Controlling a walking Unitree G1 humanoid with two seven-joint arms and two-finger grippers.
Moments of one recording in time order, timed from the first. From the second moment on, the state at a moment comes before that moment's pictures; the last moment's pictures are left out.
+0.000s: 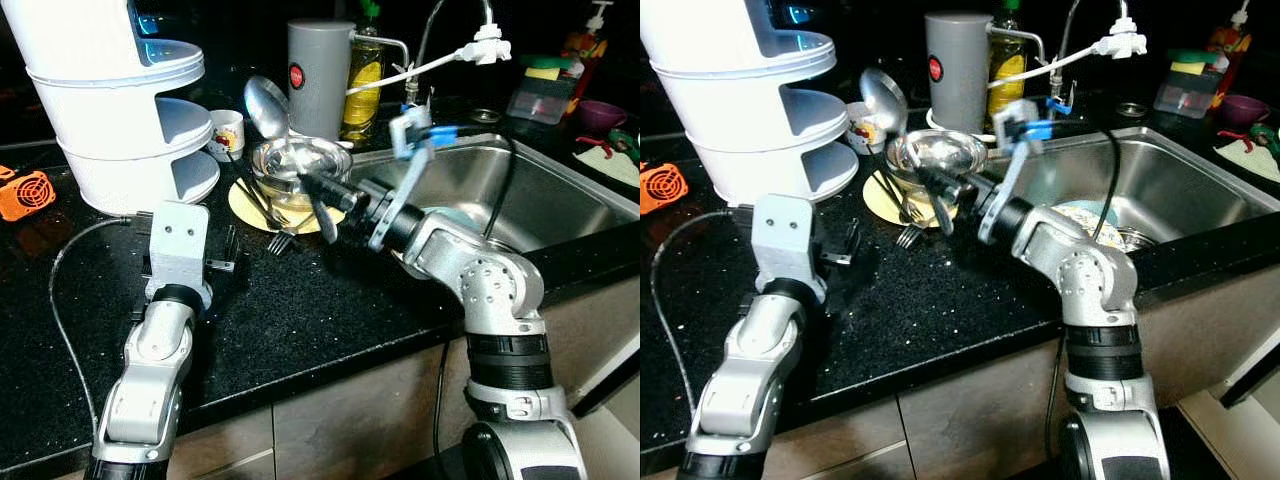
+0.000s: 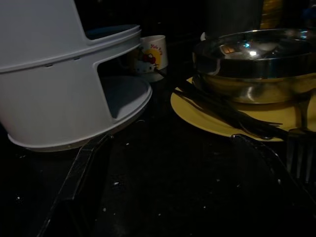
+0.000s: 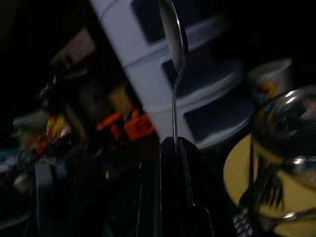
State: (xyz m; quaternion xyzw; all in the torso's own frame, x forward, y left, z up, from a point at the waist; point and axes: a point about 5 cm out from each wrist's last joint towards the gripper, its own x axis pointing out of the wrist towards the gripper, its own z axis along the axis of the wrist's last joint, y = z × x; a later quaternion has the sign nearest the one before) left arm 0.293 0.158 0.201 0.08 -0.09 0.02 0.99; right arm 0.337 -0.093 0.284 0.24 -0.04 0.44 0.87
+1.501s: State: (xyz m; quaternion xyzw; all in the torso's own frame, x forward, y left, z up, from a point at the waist) left arm 0.294 0.152 0.202 0.08 -0.10 0.01 0.99; right arm 0.416 -0.113 0.252 -0.24 -0.05 0.00 0.97
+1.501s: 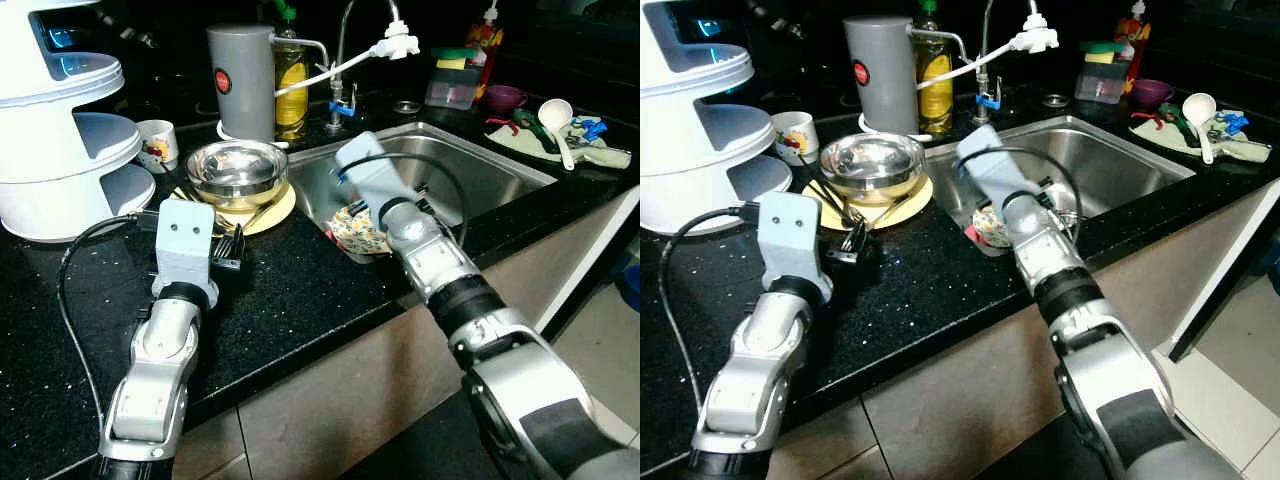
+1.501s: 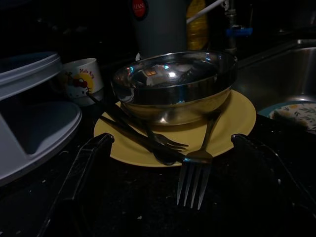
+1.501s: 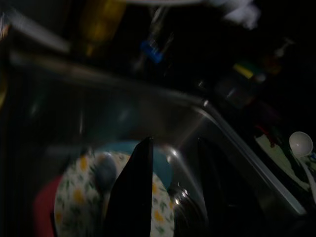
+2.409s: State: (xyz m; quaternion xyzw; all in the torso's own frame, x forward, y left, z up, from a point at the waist) left arm 0.297 0.154 0.211 0.08 -0.11 0.00 0.99; right arm 0.328 -0.084 0.243 0.16 -0.19 0.39 0.89
